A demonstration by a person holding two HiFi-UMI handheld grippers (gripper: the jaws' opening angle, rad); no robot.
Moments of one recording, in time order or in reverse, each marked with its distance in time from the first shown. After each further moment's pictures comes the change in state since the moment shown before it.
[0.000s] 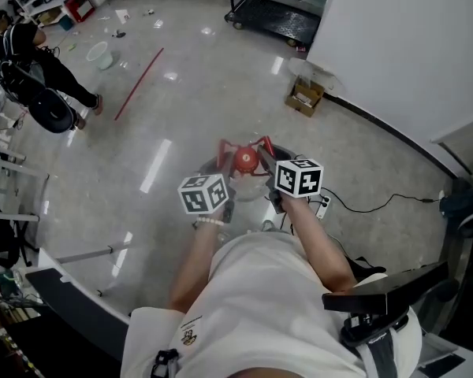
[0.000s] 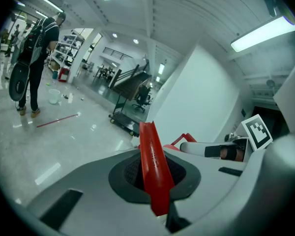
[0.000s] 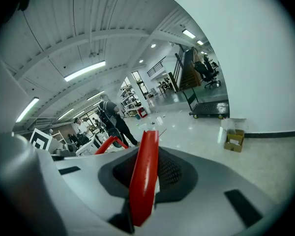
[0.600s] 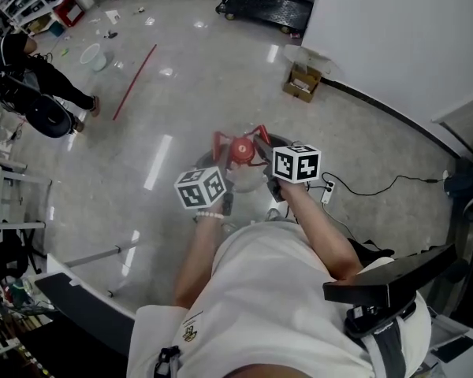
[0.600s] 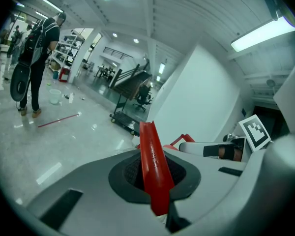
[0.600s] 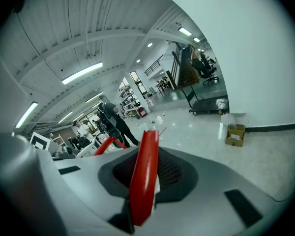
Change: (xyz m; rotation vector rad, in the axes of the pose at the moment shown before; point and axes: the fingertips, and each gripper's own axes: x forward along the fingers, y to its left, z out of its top) left arm -0.011 0.010 -0.003 -0.001 0.005 0.005; right arm 0.008 0.007 -0.010 0.041 0.011 0.002
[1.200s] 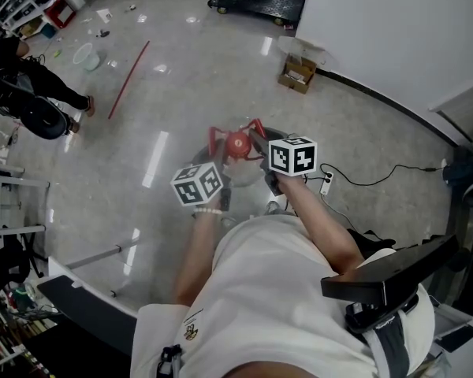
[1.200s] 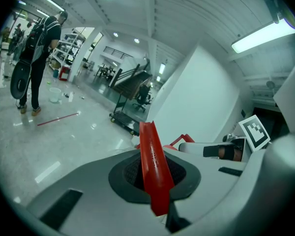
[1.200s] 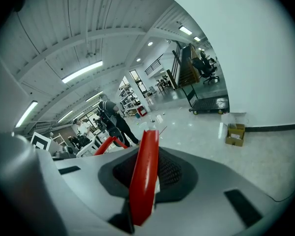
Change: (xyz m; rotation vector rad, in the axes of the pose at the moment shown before) left arm 0.000 0.004 -0.006 -0.013 -0.001 -0.009; right arm 0.002 0.001 -0.007 -0.001 0.013 0.001
